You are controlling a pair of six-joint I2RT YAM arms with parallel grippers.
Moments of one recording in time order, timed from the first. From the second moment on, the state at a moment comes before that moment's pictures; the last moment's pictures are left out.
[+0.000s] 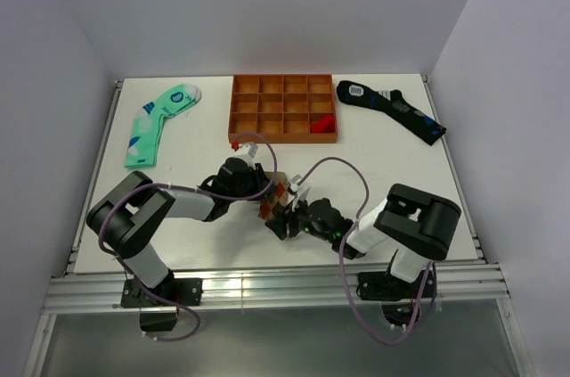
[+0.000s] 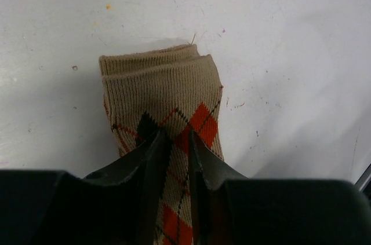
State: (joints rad) left arm -0.69 1.67 0.58 0.54 0.08 -0.69; right arm 1.00 1.65 0.28 1.04 0.01 0.40
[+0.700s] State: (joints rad) left arm -0.63 1.70 0.66 0.42 0.21 -0.67; right arm 0.95 1.59 0.28 0.97 -0.07 0.26
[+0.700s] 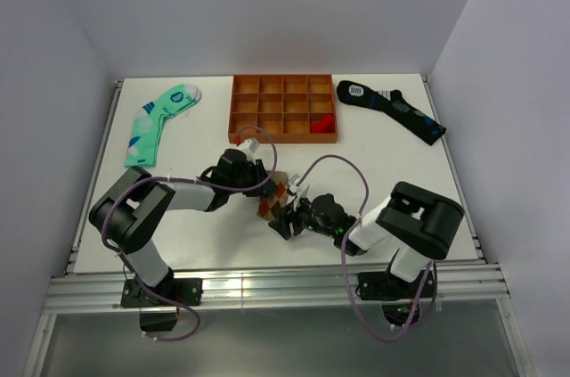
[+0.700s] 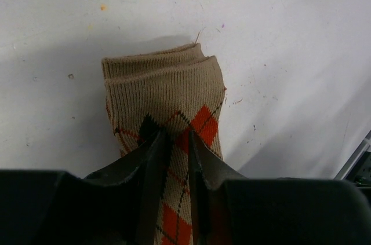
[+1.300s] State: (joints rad) left arm -0.60 1.71 0.71 0.36 0.28 -0.67; right arm 0.95 1.81 0.20 1.37 -0.07 0.26
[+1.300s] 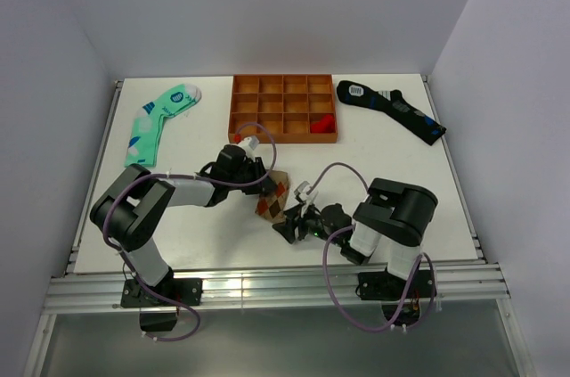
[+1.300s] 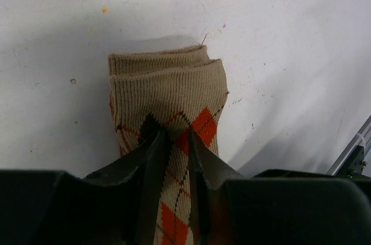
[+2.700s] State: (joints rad) left arm -0.53 1.70 0.74 0.22 0.44 -0.62; right arm 1.11 1.61 0.59 0.41 0.15 0.08
